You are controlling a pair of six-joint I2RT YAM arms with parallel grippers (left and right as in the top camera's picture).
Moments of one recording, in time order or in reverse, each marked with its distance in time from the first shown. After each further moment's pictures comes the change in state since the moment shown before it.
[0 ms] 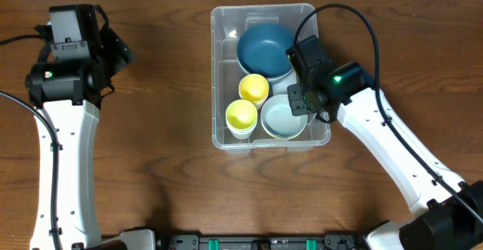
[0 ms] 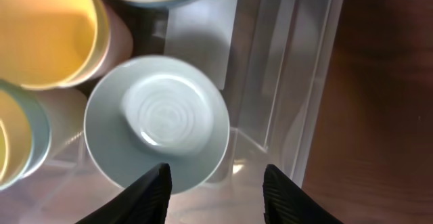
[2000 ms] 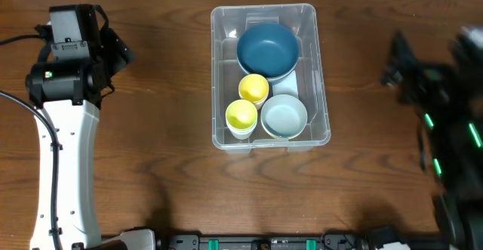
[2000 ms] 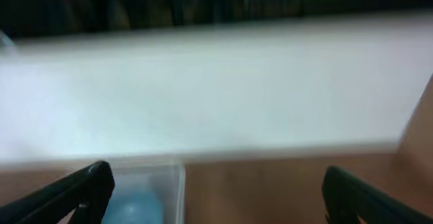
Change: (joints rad) left arm 0.000 0.000 0.000 0.000 0.000 0.000; right arm -0.317 -0.786 -0.187 0.624 0.044 -0.188
